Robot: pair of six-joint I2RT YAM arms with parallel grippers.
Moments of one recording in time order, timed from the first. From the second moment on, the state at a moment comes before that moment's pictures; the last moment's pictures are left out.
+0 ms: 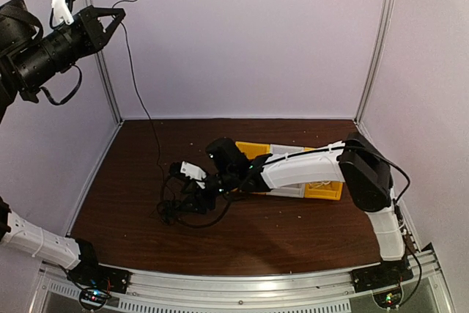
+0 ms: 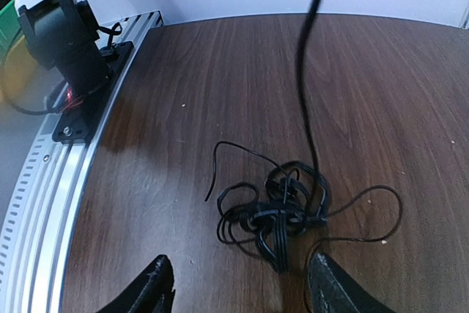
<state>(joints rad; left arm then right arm) -0.98 1.14 1.80 -0.49 -0.46 -0.17 1.03 2.19 1.60 0.01 -0.53 -0.21</state>
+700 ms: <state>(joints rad) -0.98 1.24 2.07 -0.36 -0.39 -0.04 1.08 2.44 1.77 0.08 -0.38 -0.09</state>
